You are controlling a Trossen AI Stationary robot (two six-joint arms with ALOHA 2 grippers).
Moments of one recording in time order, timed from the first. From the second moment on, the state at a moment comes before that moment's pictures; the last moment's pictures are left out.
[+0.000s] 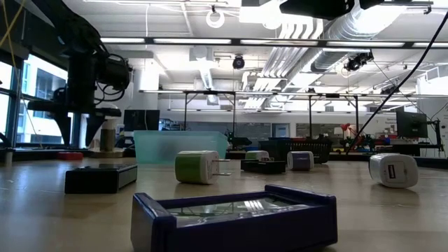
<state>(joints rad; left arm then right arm) 0.95 1.26 0.70 -0.86 -0.13 -1.57 0.60 1.43 0.73 0.40 0.72 -0.08</state>
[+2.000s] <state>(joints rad) 1.06 1.26 0.70 -0.89 -0.03 -1.31 0.60 1.43 0.73 0.39 0.72 -0.08</state>
